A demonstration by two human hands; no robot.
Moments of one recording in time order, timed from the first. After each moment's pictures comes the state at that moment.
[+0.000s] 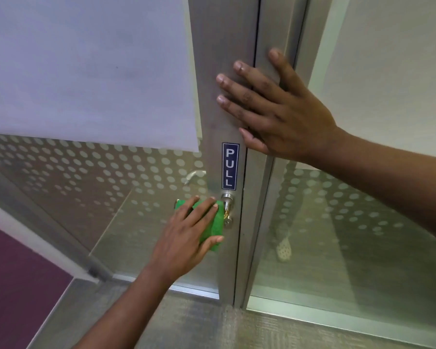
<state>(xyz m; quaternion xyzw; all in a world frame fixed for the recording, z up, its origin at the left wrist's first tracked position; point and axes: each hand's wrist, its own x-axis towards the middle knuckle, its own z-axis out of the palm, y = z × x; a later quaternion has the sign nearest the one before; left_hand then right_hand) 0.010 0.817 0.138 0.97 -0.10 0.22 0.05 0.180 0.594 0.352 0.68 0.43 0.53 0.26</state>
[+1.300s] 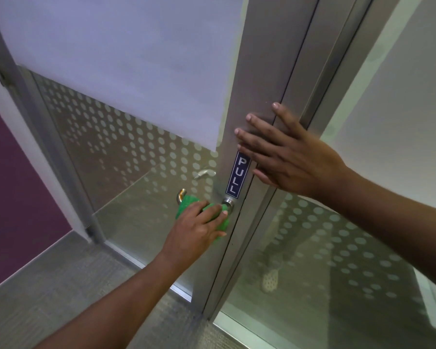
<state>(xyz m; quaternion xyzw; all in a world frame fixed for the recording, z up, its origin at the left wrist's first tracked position) 0.033 0.764 0.109 0.94 -0.01 0.35 0.04 0.188 0.585 0.351 0.59 0.56 0.45 0.37</state>
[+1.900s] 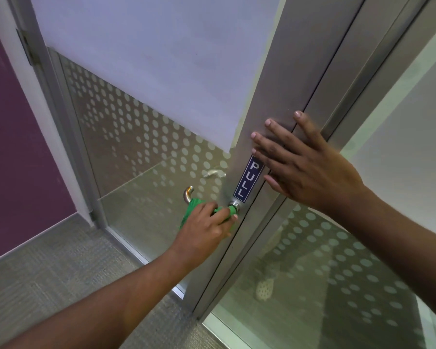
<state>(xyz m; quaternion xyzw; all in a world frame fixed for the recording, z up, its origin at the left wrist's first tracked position) 0.041 0.747 0.114 0.94 0.02 0.35 -0.01 0.191 0.587 0.351 0.59 0.57 0.46 0.35</state>
